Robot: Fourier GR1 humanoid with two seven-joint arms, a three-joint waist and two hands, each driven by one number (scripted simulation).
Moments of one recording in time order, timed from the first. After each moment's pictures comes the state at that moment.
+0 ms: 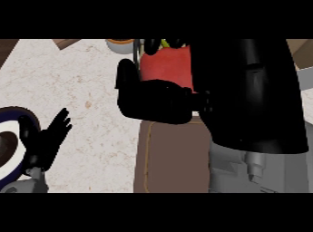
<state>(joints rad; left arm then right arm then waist) -0.05 0.16 0.12 -1.36 0.09 -0.03 0.29 -1.08 -0.04 0.27 -1.84 0.77 0.16 1.14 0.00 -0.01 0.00</state>
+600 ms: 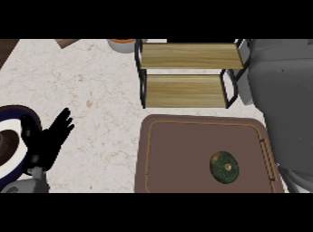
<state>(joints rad) -0.05 0.16 0.11 -1.36 0.10 -0.04 0.30 -1.23 -0.15 0.03 -1.53 0.67 0.26 0.99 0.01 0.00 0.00</state>
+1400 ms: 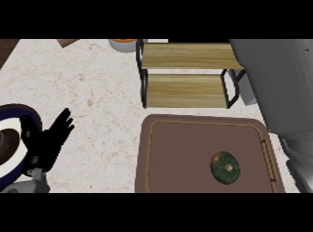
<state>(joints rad) -0.04 0.15 0.11 -1.39 0.09 -0.04 0.32 -1.27 -0.19 0.00 -1.13 0.75 0.15 0.72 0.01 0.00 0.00</state>
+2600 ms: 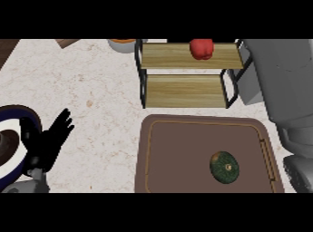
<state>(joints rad) -0.04 0.15 0.13 -1.35 0.09 -0.06 0.28 -1.30 -0.18 -0.15 -0.99 0.70 -0.05 0.59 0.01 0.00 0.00</state>
